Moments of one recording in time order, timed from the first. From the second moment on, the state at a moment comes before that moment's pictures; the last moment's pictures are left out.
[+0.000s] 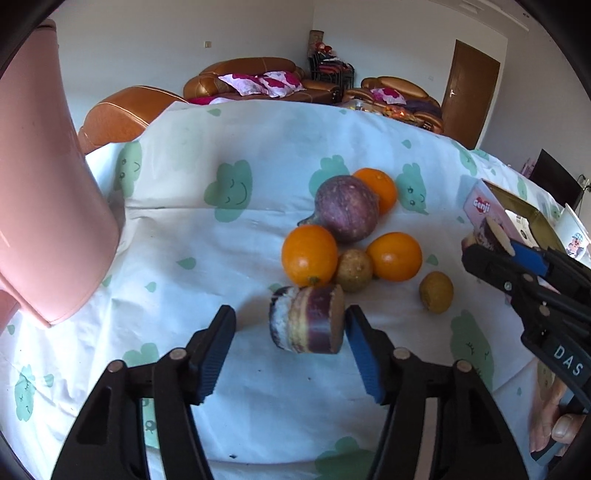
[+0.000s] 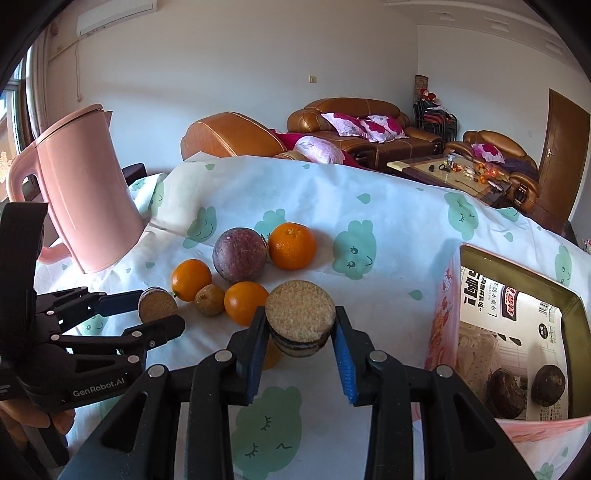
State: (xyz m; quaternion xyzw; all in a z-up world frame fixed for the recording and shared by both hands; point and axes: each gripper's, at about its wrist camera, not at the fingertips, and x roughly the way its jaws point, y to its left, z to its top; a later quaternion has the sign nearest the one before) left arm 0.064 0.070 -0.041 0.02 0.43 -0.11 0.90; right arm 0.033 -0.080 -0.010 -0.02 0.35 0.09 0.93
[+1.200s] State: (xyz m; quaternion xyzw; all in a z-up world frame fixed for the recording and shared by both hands) left arm 0.016 0.048 0.009 -0.06 0.24 -0.18 0.95; right arm -0.031 -0.135 0.032 -0.05 0.24 0.04 0.97
